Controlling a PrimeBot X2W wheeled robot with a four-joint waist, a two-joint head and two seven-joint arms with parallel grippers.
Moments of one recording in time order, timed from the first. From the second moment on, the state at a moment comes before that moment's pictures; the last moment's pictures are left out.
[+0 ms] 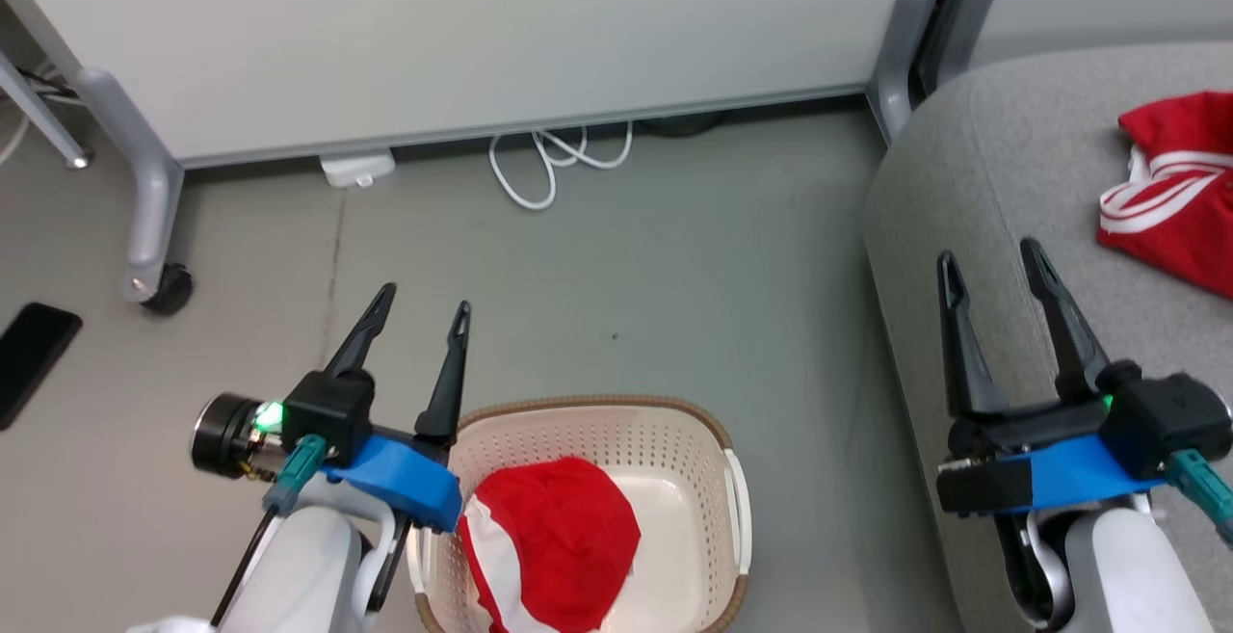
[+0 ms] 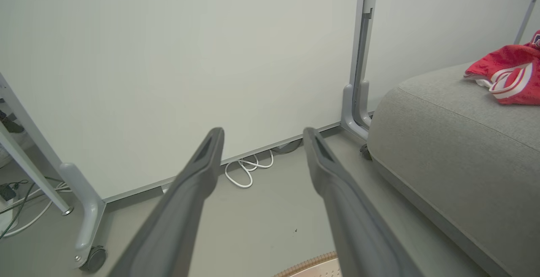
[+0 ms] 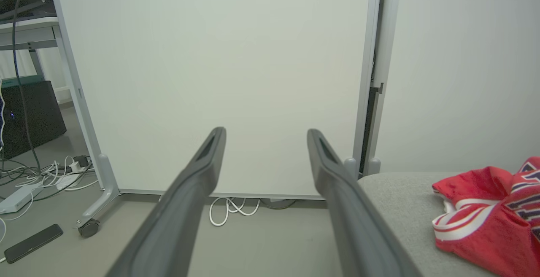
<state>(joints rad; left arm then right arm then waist) -0.30 0.13 -0.22 0.42 -0.11 -0.13 -0.26 -0.19 -0.05 -0.01 0.10 0.08 0.13 -0.26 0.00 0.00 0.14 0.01</state>
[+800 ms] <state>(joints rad) -0.74 0.24 -0.80 0.98 -0.15 -0.13 -0.26 -0.45 -0.05 0.04 0.01 0.07 0.13 -0.26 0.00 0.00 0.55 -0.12</state>
